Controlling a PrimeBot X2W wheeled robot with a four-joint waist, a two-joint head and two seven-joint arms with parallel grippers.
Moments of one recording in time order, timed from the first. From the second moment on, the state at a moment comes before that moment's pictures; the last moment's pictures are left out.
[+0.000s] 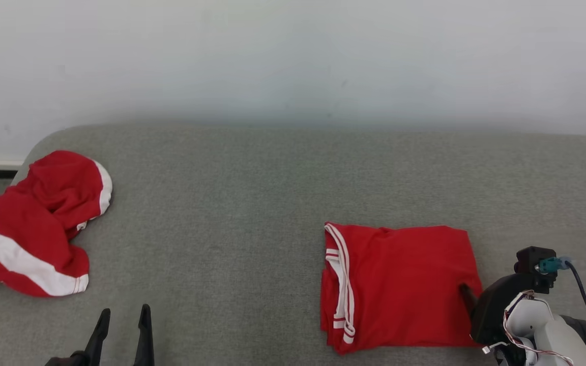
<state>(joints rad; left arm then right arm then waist) 0.02 0.05 0.07 0.23 -0.19 -0.12 -0.26 -0.38 -0.11 -0.13 0.70 0.21 0.13 0.39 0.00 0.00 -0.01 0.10</state>
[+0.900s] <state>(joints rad) -0.07 0.05 0.08 0.17 -0.19 -0.13 -0.26 -0.54 -0.32 0.19 0.63 0.14 0.13 0.56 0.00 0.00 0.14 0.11</state>
